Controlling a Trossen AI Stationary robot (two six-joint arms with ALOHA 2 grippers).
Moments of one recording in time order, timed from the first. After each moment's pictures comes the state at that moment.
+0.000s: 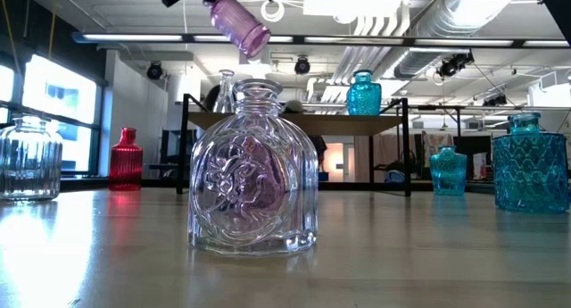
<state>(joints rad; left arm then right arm) 0.44 1.20 1.52 -0.97 0.10 -0.13 -0.17 1.93 2.35 -0.99 0.10 -0.22</state>
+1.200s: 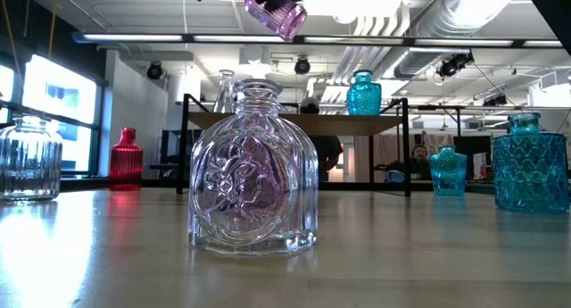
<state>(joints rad) 0.36 1.30 1.58 -0.80 0.09 -0.10 -0.18 1.99 2.35 -1.06 0.13 -0.26</state>
